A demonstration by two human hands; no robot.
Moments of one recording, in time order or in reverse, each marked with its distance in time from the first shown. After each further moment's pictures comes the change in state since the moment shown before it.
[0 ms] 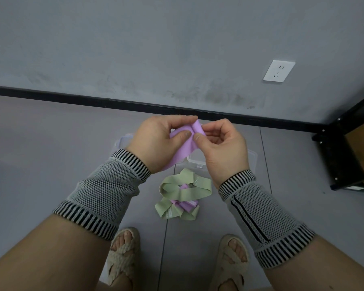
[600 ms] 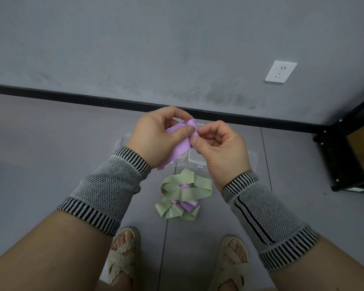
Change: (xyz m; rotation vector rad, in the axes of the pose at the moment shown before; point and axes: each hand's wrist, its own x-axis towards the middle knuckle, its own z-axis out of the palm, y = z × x) left_hand 0.000 0.003 -0.002 -0.219 0.079 -0.123; right_hand -0.003 -0.004 -0.003 0.085 -0.140 0.006
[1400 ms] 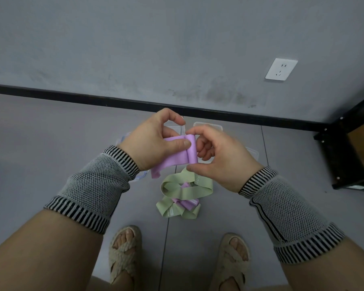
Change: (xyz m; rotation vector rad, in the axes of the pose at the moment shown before) left_hand -0.001 -0.010 -0.014 0.080 -0.234 -0.118; right_hand 0.004 -0.004 -0.023 -0.659 -0.436 -0.223
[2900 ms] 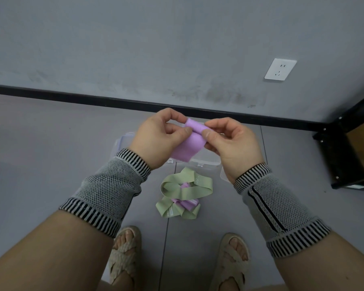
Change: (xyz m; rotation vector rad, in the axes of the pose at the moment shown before) left_hand 0.007 0.001 0.015 -0.146 0.175 0.015; right_hand 0.012 0.005 0.007 0.667 0.414 0.310
